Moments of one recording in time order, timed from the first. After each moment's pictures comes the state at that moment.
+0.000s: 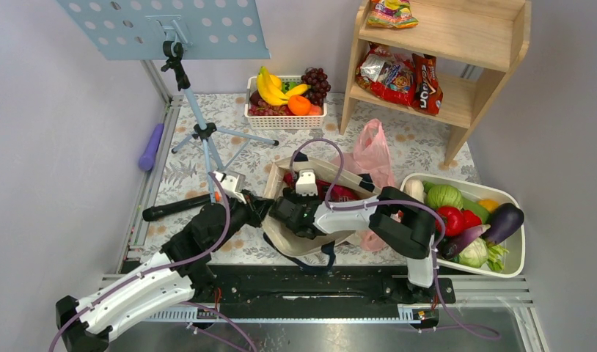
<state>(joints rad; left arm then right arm) -0.88 0.53 0.41 -0.07 -0.21 -0.49 1.16 1.91 1.10 -0.31 0.97 0.83</state>
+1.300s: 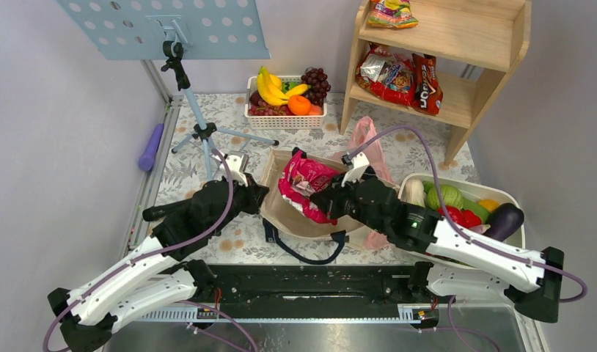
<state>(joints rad) -0.87 0.68 0.74 -0.37 -0.28 -0.45 1.10 0.99 0.84 -0.19 0.27 0.63</state>
